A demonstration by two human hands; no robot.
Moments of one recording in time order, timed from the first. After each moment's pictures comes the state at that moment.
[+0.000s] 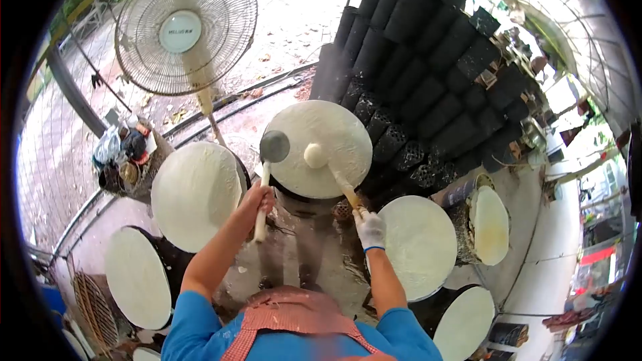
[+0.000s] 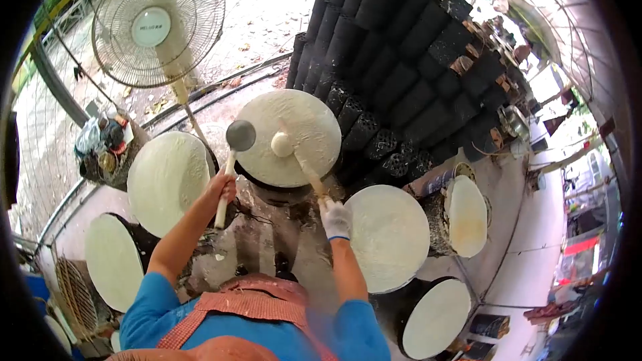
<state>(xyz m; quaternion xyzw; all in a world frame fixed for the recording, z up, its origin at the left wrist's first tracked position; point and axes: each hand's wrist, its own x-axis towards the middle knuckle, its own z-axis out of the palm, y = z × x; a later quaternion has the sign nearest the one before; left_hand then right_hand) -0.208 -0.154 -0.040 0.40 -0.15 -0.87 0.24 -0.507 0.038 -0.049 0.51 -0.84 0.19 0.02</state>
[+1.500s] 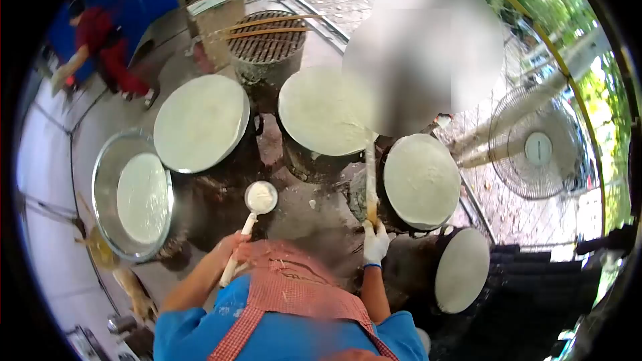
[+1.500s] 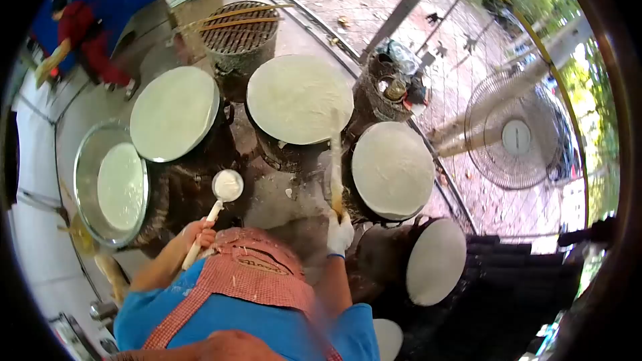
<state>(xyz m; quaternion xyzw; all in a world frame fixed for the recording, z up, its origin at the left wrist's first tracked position) 0.007 0.453 -0.030 0.17 0.34 -0.62 0.69 -0.152 0.073 -0.055 0.77 -0.49 0.16 -0.38</state>
